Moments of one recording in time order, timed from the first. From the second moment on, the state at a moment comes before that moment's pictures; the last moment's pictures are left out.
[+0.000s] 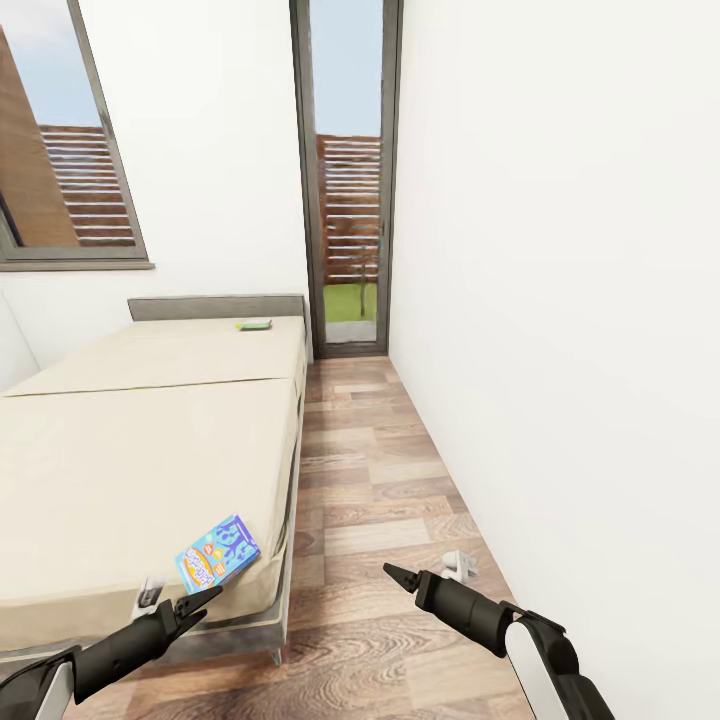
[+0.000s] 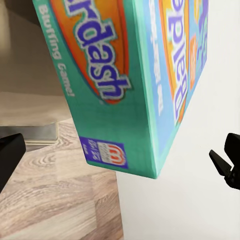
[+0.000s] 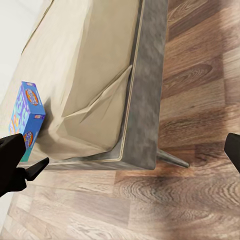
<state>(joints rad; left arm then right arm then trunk) -0.29 0.19 0.48 -0.84 0.22 0.73 -1.08 -0.19 0.03 0.02 -1.31 -0.54 0.68 0.43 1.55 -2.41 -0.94</state>
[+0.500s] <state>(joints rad) -0.29 0.19 0.48 -0.84 0.22 0.73 -1.08 -0.19 0.03 0.02 -1.31 -0.54 0.68 0.43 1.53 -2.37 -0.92</state>
